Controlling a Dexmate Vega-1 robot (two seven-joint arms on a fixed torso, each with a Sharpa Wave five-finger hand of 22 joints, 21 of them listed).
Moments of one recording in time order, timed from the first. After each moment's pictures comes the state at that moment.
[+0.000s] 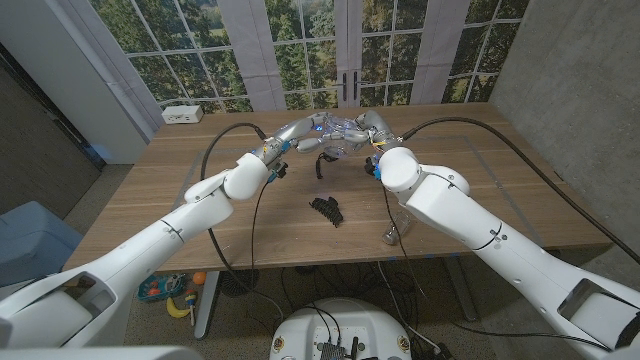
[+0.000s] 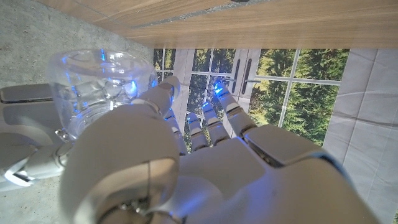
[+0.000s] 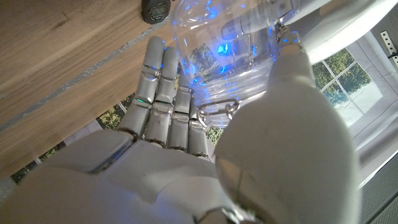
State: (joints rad) left arm 0.73 0.71 0.60 -1.69 0.33 -0.20 0.13; left_hand 0.97 0.18 0.53 -0.18 0.24 0.39 -0.19 0.24 0.19 0.17 -0.10 0.21 0.19 0.21 -0.04 0.19 0.18 0.30 0.05 0.28 0.21; right arm -0.71 -0.55 -0.74 -2.20 0.13 -0.84 -0.44; right_hand 1.13 -0.17 0.18 -0.13 0.28 0.74 0.19 0.47 0.27 0.78 0.11 0.51 0.66 0.87 0.12 0.55 1.14 0.67 0.01 1.10 0.19
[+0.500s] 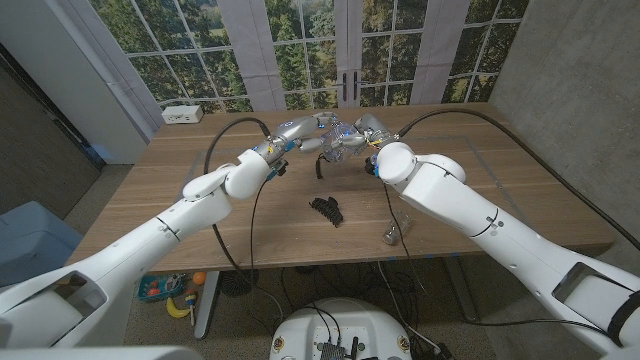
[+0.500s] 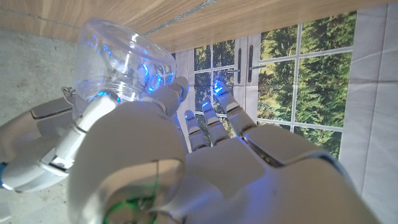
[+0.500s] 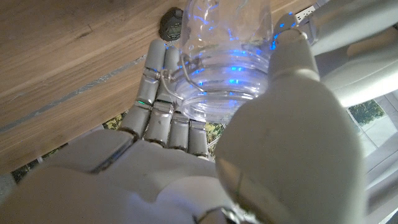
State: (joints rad) left arm 0.72 0.75 0.61 -1.79 0.49 -0.13 0.13; left_hand 1.08 0.22 0.62 -0.15 0.22 0.45 -0.17 0.25 0.19 0.22 -0.13 0.22 0.20 0.22 -0.04 0.21 0.20 0.30 0.05 0.30 0.22; right arm -0.63 -0.55 -0.78 -2.20 0.13 -1.00 -0.39; right_hand 1.14 -0.18 0.29 -0.24 0.28 0.74 0.19 0.47 0.27 0.79 0.12 0.50 0.67 0.89 0.10 0.54 1.15 0.63 -0.02 1.12 0.19
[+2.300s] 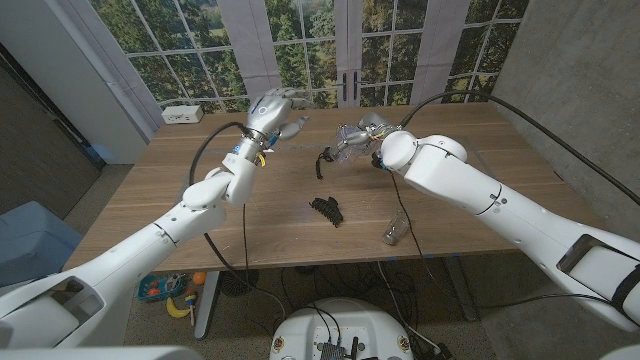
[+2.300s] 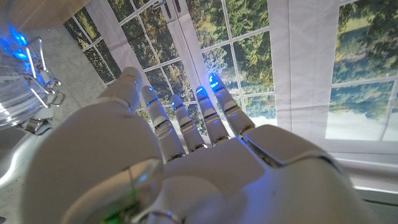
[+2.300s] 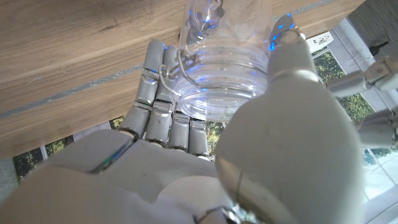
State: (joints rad) left arm 0.76 0.75 0.59 -1.73 0.79 0.05 0.57; left_hand 0.85 -0.02 0.40 -0.16 0.17 0.77 -0.22 0.20 0.19 0.48 -0.20 0.22 0.21 0.41 -0.04 0.25 0.21 0.35 -0.01 0.48 0.20; right arm -0.51 -0.61 -0.82 -2.18 0.16 -1.08 -0.32; right_hand 1.14 -0.19 0.29 -0.24 0.29 0.75 0.19 0.47 0.28 0.80 0.13 0.47 0.70 0.89 0.10 0.54 1.20 0.61 0.00 1.17 0.18
